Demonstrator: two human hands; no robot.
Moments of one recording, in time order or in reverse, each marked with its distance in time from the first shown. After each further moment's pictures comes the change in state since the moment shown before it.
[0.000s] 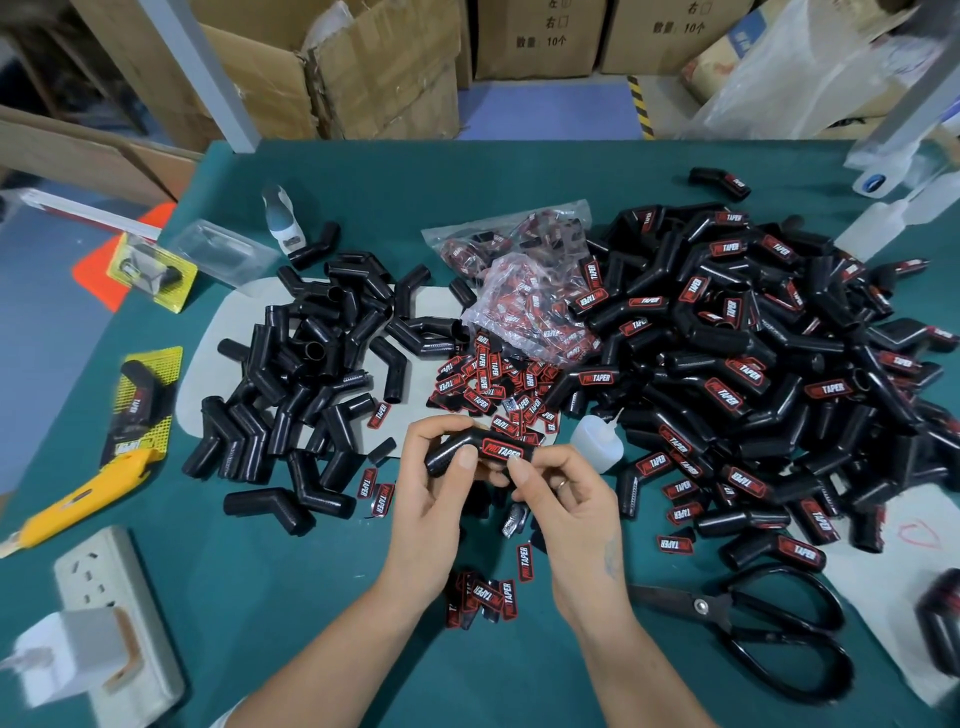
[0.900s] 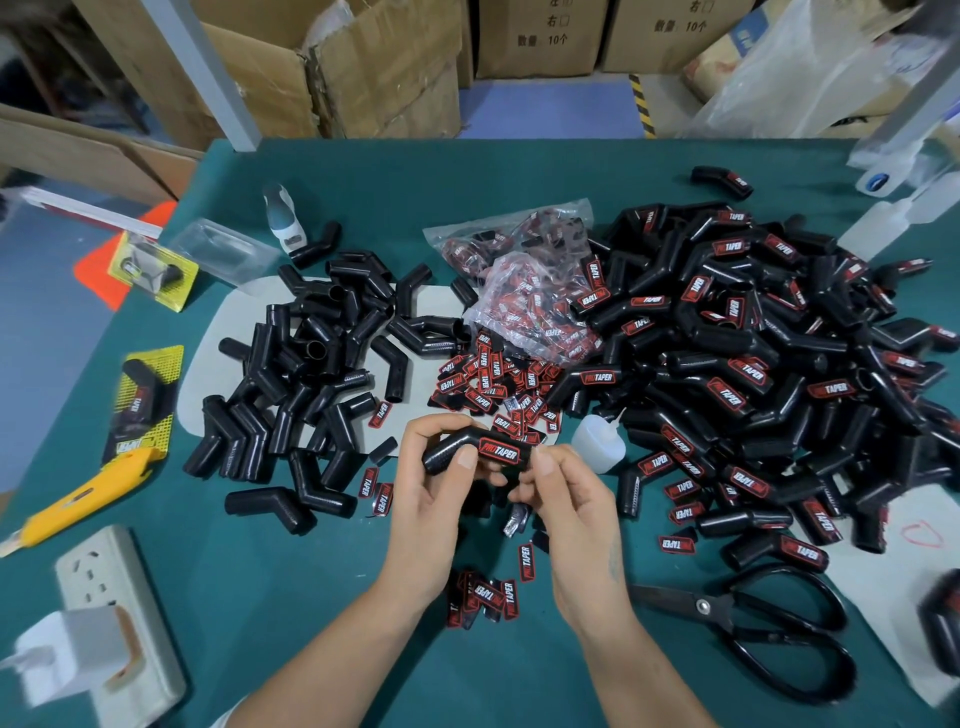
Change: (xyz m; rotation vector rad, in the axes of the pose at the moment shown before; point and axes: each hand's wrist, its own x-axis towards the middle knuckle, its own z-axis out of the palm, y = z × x) left_hand 0.002 -0.002 -0.002 0.000 0.015 0.008; right_hand -0.001 0.002 0.001 -0.076 -0.004 0.007
